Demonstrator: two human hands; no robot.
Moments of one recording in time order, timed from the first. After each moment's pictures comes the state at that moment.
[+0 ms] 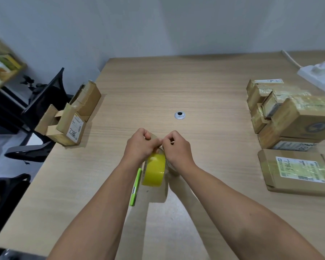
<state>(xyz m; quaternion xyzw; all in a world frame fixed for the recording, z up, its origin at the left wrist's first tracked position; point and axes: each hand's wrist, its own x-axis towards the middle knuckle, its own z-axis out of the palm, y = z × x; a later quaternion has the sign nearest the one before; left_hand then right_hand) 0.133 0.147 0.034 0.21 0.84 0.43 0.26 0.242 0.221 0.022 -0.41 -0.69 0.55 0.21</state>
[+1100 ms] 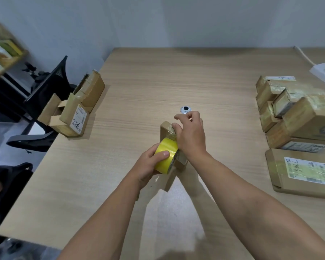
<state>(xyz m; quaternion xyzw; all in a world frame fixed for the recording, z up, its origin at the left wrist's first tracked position) 0.156 0.104 -0.003 0.18 0.62 0.56 0.51 0.226 0.249 0.016 -0.39 -0.82 0.31 0.28</state>
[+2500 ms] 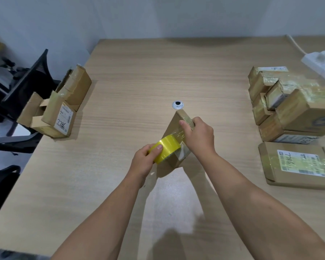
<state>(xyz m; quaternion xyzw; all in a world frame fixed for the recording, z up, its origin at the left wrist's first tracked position) 0.153 0.127 -0.041 0.15 0.70 0.56 0.41 0.256 0.281 0.004 -0.50 -0.76 0.37 0.19</state>
